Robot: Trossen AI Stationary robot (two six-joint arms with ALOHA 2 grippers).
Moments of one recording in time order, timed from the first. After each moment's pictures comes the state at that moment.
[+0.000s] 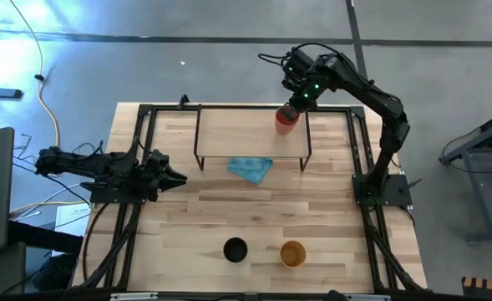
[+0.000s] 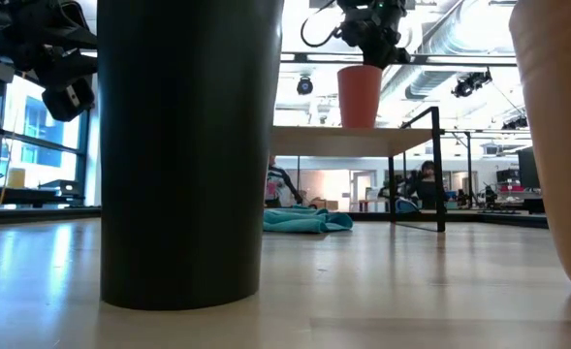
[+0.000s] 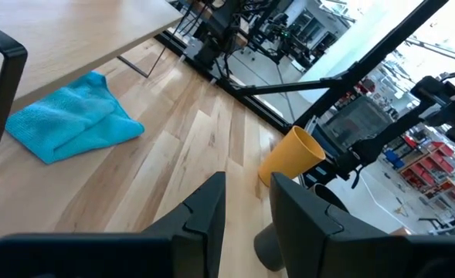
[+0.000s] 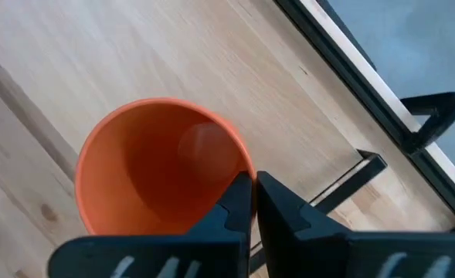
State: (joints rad) left arm -0.07 0.20 0.23 -0.23 -0.11 -0.68; right arm -0.57 1.80 2.07 -1.51 -0.05 0.13
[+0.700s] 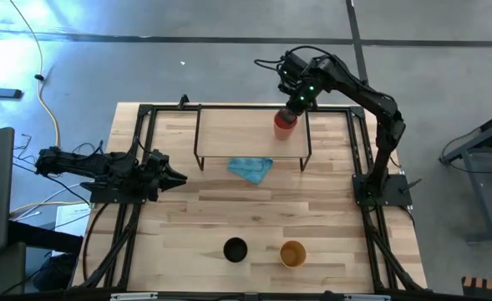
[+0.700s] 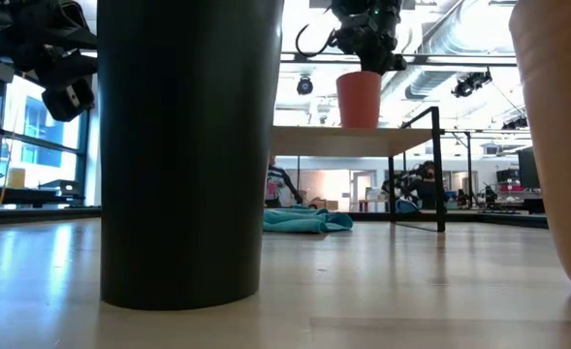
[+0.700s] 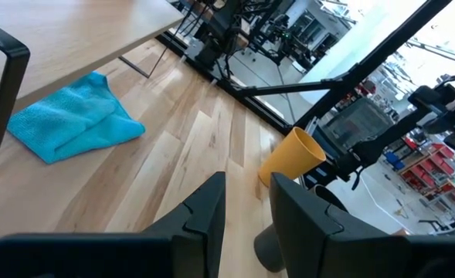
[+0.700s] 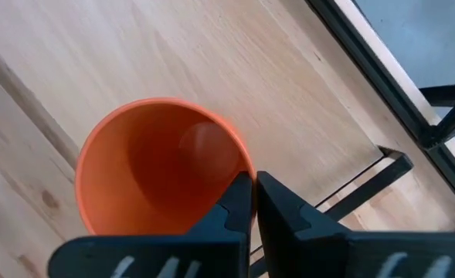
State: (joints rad) left arm -0.07 0.20 0.23 -0.23 -0.11 -0.68; right arm -0.56 1.83 2.07 -1.53 -0.07 0.12
